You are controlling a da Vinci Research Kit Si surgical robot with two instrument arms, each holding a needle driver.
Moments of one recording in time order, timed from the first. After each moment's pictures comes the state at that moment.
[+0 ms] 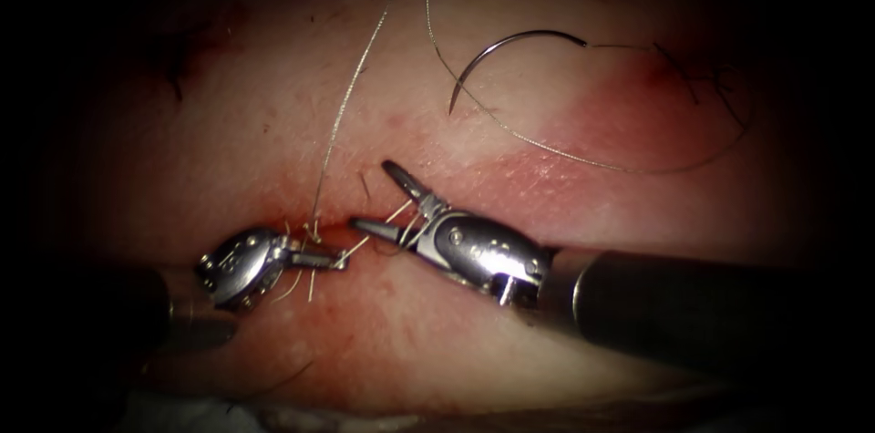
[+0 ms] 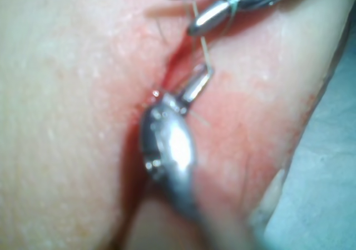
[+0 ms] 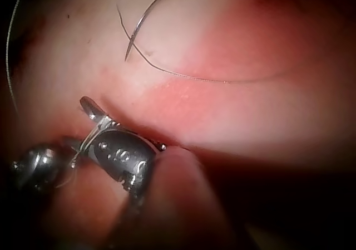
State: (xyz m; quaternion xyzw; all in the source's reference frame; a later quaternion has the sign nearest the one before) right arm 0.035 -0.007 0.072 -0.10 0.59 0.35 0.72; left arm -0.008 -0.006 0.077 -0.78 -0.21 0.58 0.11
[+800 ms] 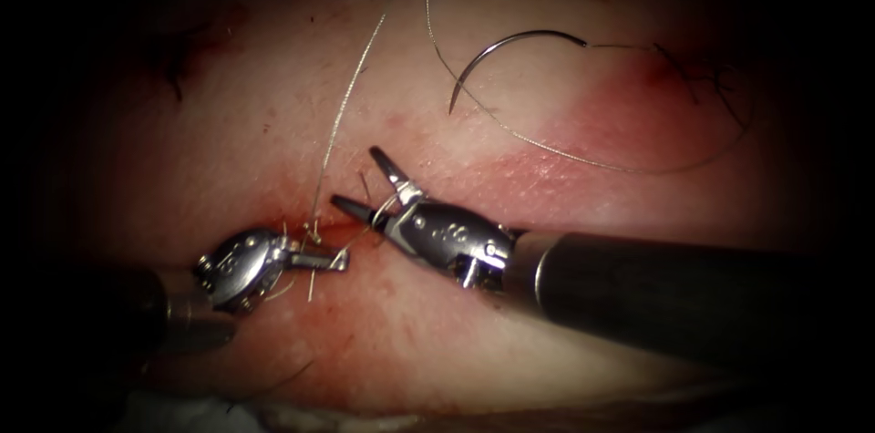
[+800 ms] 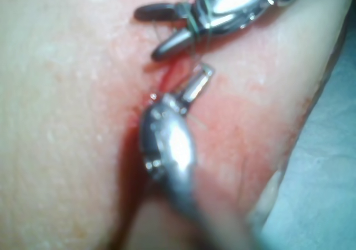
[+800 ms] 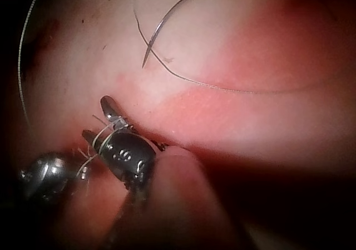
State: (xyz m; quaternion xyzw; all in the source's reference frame) right arm 0.038 -0.007 0.075 -0.11 0.50 0.38 0.77; left arm -0.008 -0.006 0.077 -0.78 -0.21 0.58 0.12
